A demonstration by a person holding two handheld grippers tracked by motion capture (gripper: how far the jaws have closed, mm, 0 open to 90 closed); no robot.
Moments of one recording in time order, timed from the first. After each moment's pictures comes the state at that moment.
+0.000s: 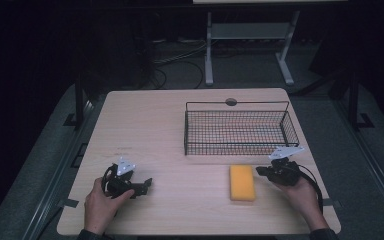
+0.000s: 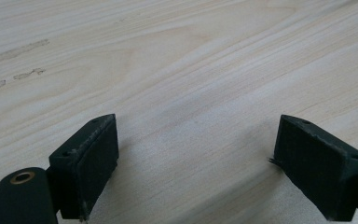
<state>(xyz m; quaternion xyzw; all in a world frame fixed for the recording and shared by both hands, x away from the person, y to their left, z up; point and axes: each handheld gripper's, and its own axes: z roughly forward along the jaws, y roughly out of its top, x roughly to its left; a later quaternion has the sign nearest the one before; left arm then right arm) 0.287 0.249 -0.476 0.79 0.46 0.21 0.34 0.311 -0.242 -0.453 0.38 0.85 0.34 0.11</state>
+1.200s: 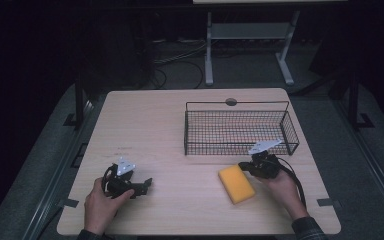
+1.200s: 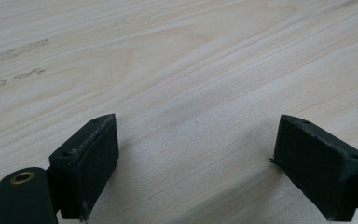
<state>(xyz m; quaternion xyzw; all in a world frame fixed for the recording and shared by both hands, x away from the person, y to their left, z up) 0.287 0.248 -0.476 0.79 0.46 0.21 0.34 0.334 -0.195 -0.453 0.34 0.87 0.35 0.09</state>
